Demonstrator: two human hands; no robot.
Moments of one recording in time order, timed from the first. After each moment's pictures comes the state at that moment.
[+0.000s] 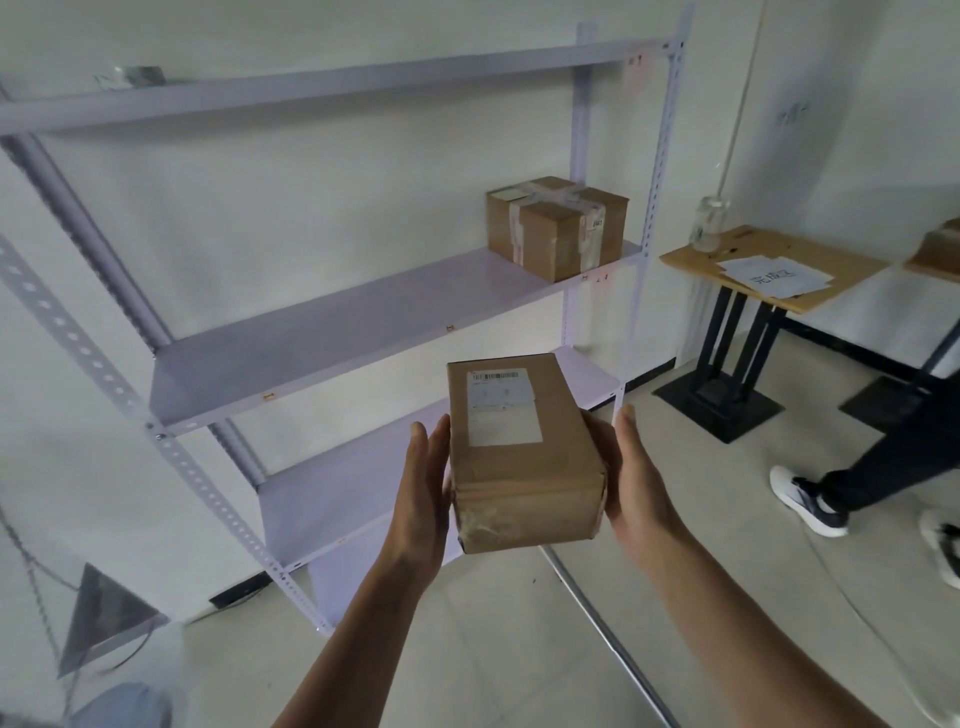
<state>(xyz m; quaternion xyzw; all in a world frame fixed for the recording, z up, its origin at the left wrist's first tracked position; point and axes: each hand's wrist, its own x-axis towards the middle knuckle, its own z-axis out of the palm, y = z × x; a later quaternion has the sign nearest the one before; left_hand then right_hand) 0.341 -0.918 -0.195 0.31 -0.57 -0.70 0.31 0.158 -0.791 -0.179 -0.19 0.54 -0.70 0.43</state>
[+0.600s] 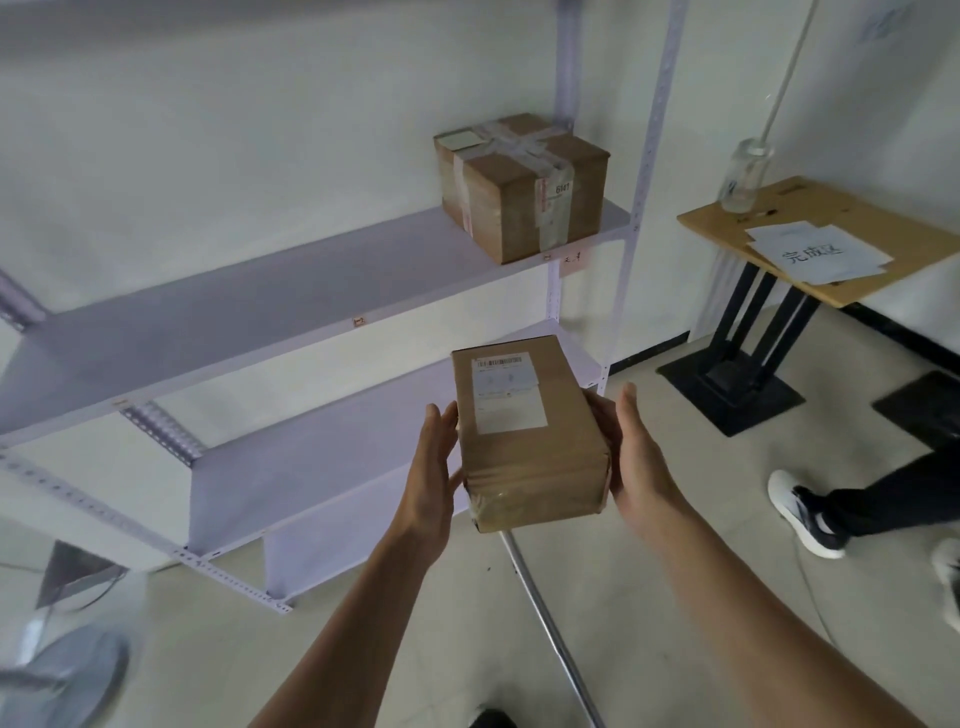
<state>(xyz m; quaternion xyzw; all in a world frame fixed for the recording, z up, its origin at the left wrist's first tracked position) 0.087 -0.947 -0.239 0.38 -0.54 -0.69 0.29 -0.109 -0.842 -0.217 -0.17 0.59 -0.63 0.48</state>
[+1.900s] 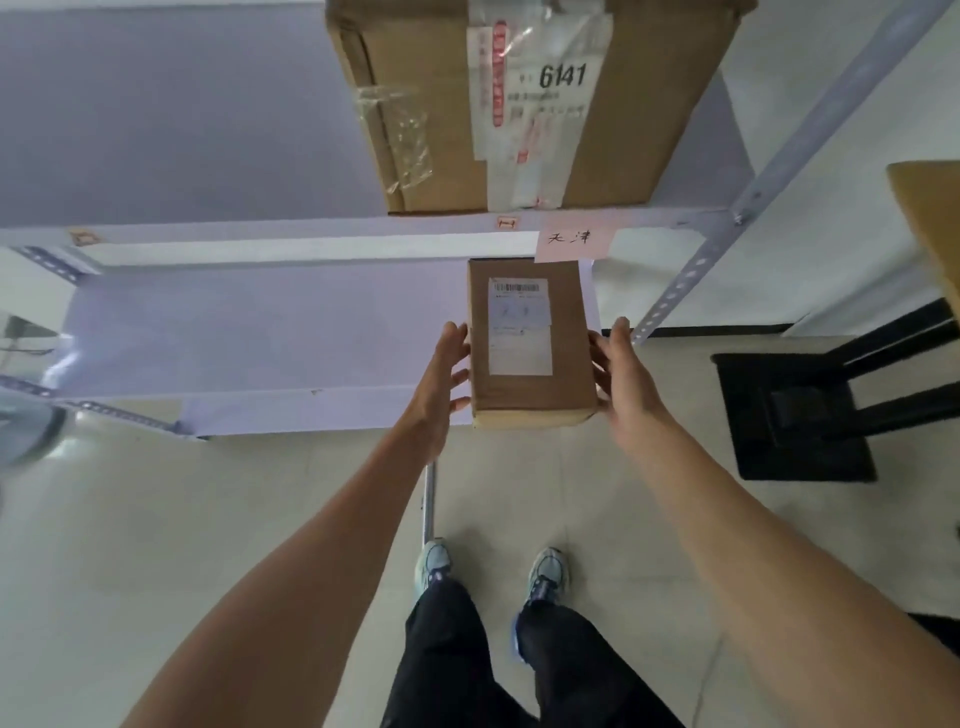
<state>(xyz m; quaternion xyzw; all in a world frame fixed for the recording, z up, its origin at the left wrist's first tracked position) -0.257 -1.167 -0.394 0.59 -0.36 -0.67 0.27 -0.471 -1.144 -0.375 -0.19 0.66 -0.40 0.61</state>
